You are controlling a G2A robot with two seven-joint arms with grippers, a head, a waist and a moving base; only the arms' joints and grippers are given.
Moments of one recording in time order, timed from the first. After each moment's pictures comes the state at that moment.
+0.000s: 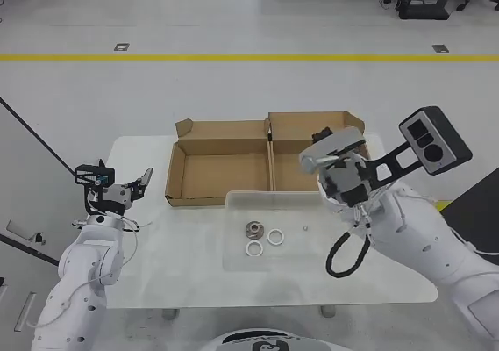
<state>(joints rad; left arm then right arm) 1.73 -1.15 -1.60 -1.80 1.33 0.00 0.00 -0.88 -1.01 0.72 -1.90 -0.55 -1.00 -0.79</state>
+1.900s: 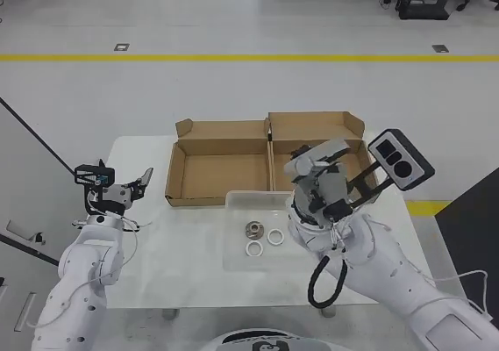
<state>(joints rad) 1.73 -1.15 -1.60 -1.80 1.33 0.00 0.00 -1.08 -1.24 0.78 -1.92 -0.48 -0.98 -0.62</state>
